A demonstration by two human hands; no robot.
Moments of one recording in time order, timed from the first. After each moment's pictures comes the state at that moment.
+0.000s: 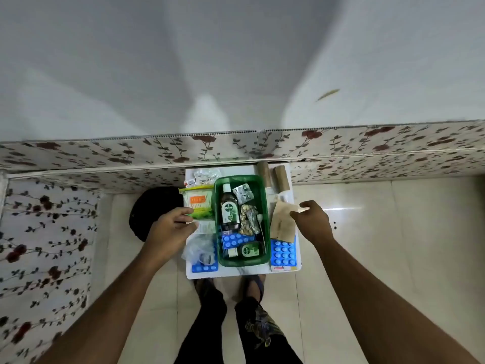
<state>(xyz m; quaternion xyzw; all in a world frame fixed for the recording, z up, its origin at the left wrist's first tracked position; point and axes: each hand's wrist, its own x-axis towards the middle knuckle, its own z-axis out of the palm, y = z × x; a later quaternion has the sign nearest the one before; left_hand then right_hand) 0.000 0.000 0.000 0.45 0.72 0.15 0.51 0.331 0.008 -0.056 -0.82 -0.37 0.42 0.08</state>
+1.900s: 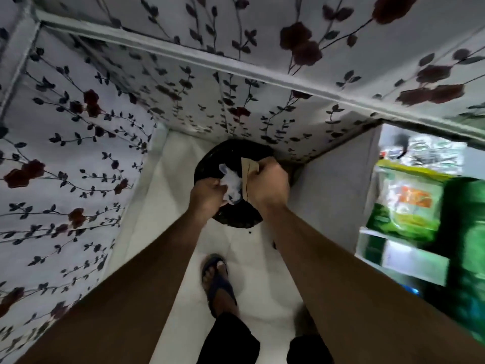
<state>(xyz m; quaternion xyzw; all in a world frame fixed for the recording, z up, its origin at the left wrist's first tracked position) -0.253 0.013 -0.354 0.19 0.77 0.25 0.55 -0.120 0.070 -0.298 -0.74 -0.54 0.40 0.08</state>
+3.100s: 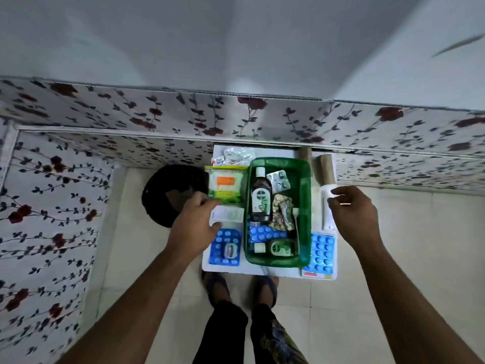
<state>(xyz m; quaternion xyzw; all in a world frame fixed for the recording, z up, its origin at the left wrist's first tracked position) -0.031 -0.020 -0.095 0.66 0.69 0.05 0.29 0.284 0.019 -0.054 -0.82 -0.44 0.34 0.16</state>
